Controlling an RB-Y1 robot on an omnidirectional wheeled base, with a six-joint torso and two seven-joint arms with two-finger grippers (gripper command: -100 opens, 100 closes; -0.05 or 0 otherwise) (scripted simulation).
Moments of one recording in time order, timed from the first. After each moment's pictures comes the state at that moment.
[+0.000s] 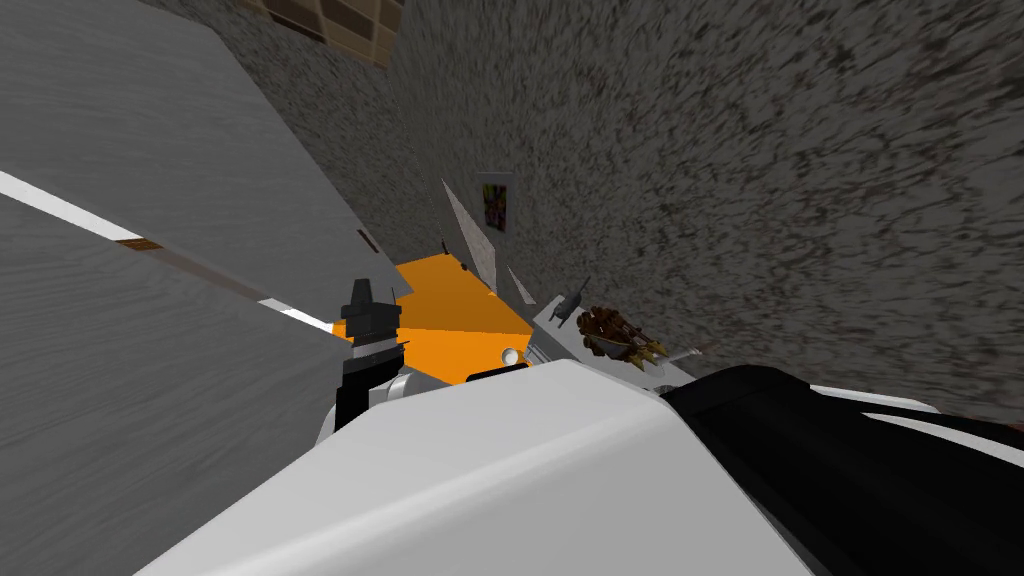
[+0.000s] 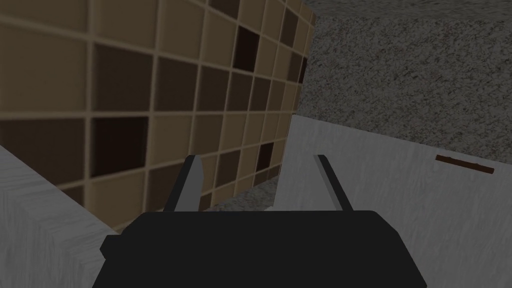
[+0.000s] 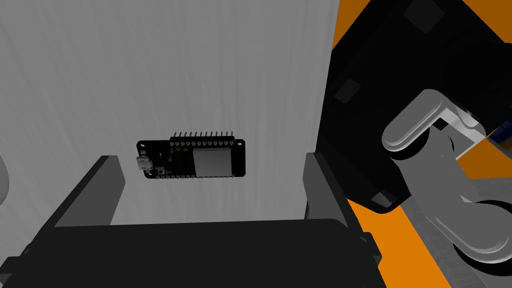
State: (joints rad) left arm 0.52 0.02 -0.02 -2.27 -0.01 -0.39 -0.01; right arm 0.38 -1.29 0.82 -0.70 0.60 -0.70 0.39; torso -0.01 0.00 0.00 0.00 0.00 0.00
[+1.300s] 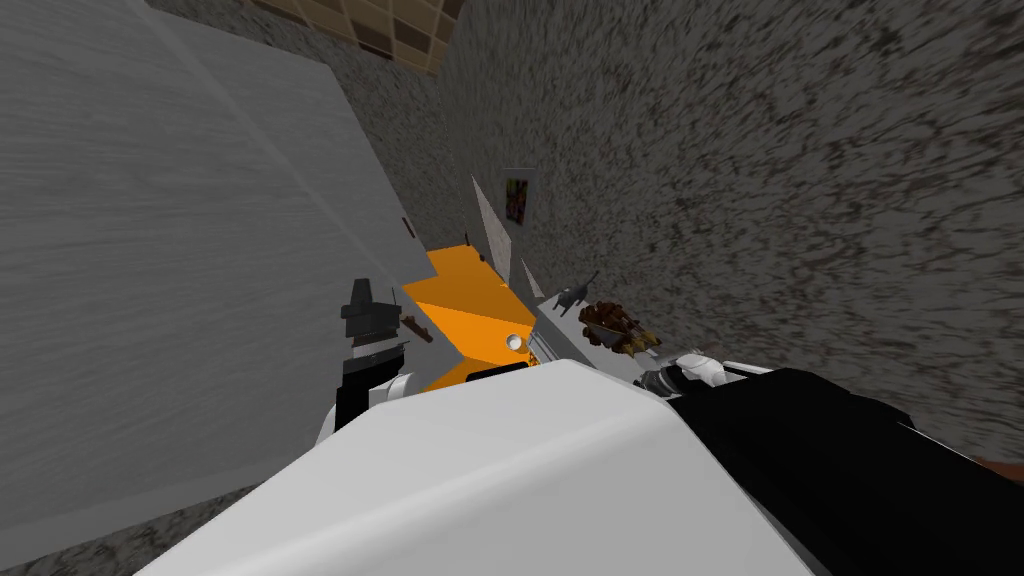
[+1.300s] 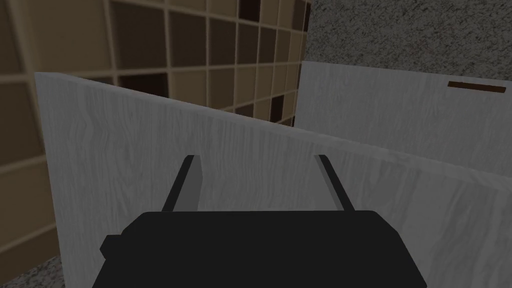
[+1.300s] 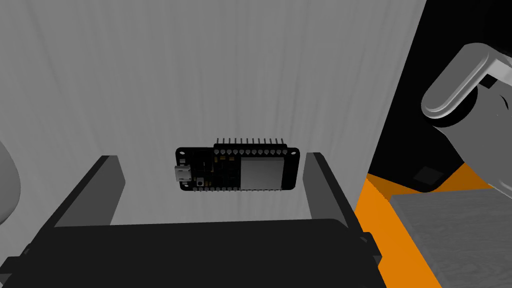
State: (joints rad) left arm 0.52 0.02 -0.02 -2.27 -0.01 -0.39 -0.01; right arm 0.16 -1.17 0.79 -0.49 0.82 -0.80 0.15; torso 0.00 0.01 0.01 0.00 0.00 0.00
